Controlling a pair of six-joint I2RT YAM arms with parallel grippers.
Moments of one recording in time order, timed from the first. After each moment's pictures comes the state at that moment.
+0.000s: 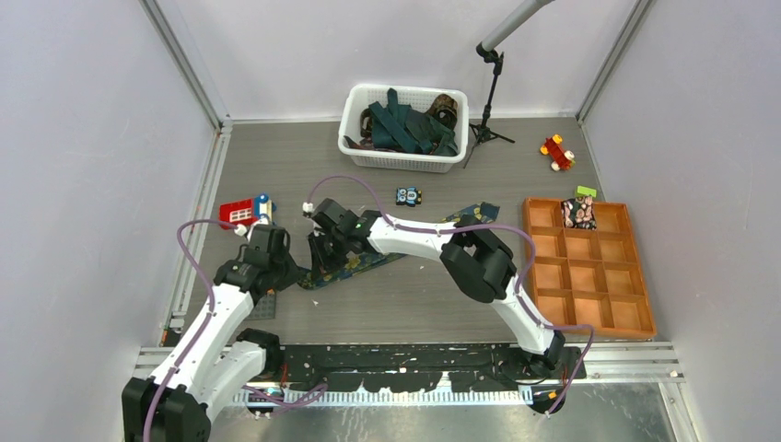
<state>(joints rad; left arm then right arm) -0.24 0.83 0.56 -0.70 -0.10 -0.74 1.05 2.25 1.75 -0.36 -0.34 0.64</state>
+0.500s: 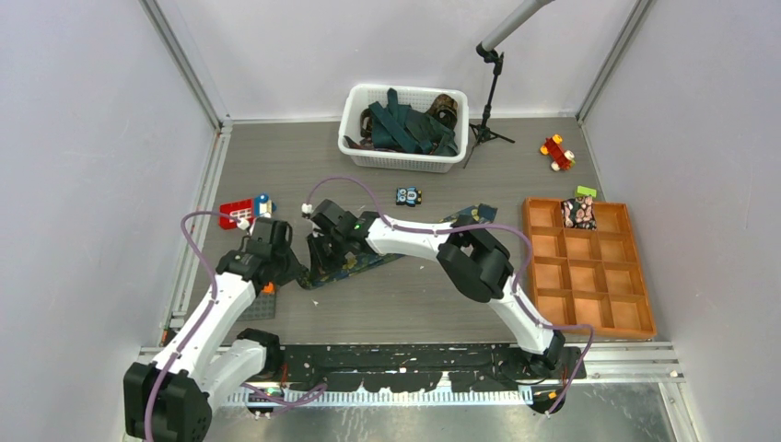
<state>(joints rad) -0.24 0.91 0.61 -0.72 -0.10 -0.72 1.05 2.27 1.76 -0.35 -0.35 0.65</state>
